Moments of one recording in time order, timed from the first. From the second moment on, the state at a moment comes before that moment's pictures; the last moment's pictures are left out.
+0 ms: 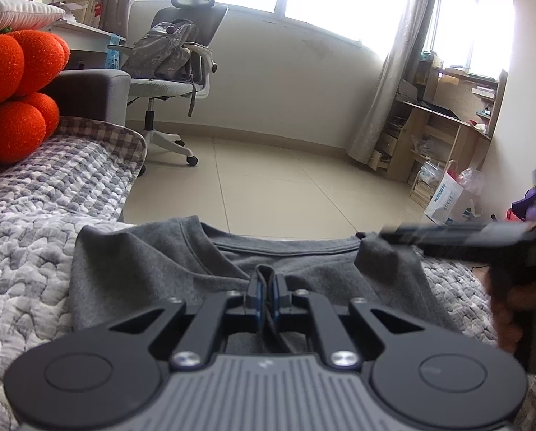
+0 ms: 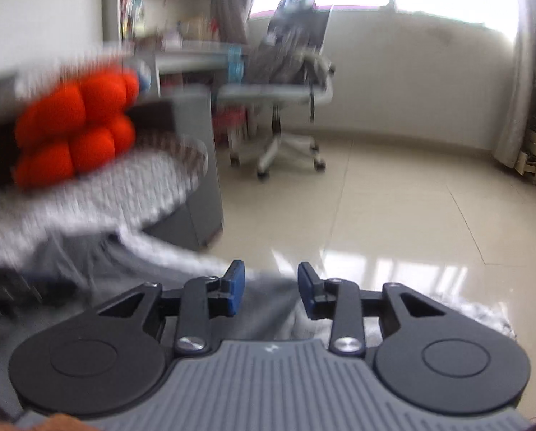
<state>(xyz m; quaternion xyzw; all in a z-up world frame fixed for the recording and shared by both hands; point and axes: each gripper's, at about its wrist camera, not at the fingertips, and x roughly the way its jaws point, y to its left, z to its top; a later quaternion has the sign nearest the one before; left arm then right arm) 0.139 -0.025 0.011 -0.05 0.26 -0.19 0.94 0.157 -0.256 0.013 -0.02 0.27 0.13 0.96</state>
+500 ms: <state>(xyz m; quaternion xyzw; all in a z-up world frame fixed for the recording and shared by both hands) 0.134 -0.036 0.022 -0.04 0.21 -0.19 0.96 0.149 -0.270 0.024 0.00 0.21 0.04 0.98</state>
